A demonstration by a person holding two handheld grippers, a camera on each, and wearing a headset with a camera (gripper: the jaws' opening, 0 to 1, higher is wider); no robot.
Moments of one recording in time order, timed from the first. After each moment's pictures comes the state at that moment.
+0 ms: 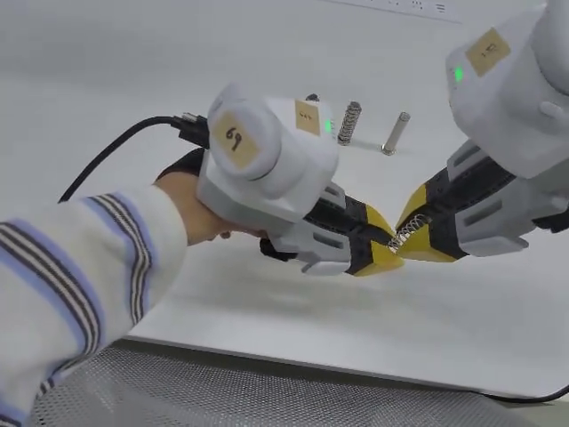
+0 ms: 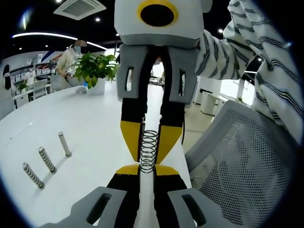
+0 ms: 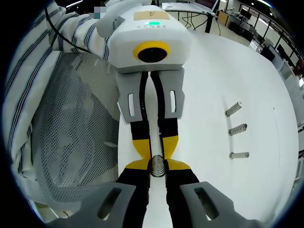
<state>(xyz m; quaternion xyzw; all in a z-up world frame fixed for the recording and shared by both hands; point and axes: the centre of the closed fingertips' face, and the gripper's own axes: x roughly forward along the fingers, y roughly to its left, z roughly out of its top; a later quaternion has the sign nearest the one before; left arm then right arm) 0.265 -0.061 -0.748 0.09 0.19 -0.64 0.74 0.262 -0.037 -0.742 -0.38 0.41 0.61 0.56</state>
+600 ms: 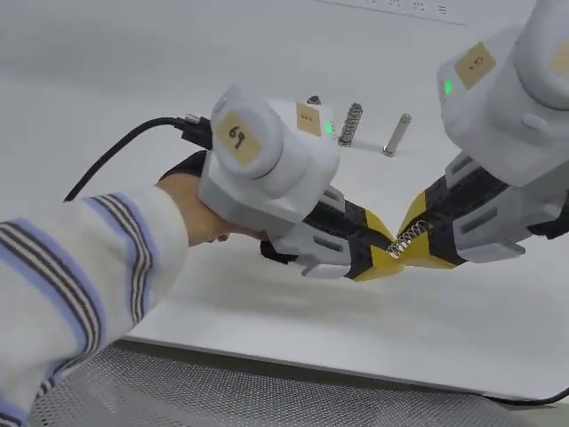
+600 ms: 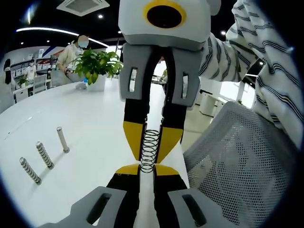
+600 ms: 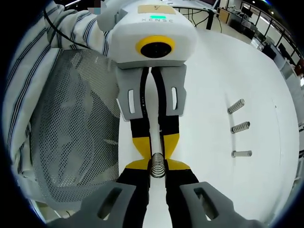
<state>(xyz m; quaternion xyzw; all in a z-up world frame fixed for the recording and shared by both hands) 0.264 -0.060 -0.753 0.08 0.21 -0.64 0.74 0.258 -0.038 -0.747 -0.39 0.42 0.61 0.55</state>
